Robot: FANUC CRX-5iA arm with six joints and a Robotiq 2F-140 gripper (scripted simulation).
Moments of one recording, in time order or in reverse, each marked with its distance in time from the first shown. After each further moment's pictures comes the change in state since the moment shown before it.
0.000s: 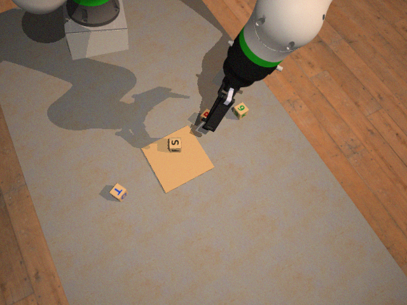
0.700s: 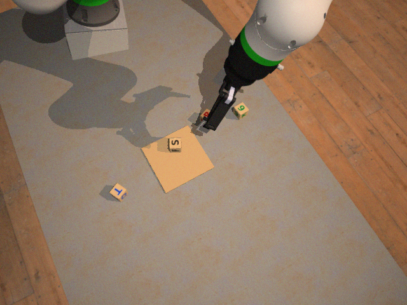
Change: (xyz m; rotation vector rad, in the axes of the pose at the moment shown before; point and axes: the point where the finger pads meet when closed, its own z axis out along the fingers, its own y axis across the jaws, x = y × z) arm -0.001 0.003 0.000 0.000 0.000 -0.001
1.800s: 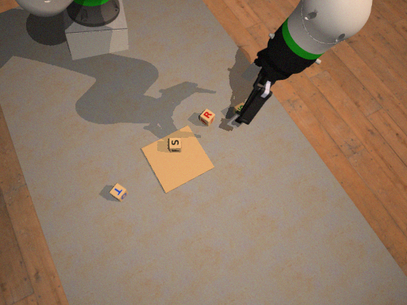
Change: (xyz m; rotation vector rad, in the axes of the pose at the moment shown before) arm -0.063 0.035 -0.025 0.004 0.002 0.002
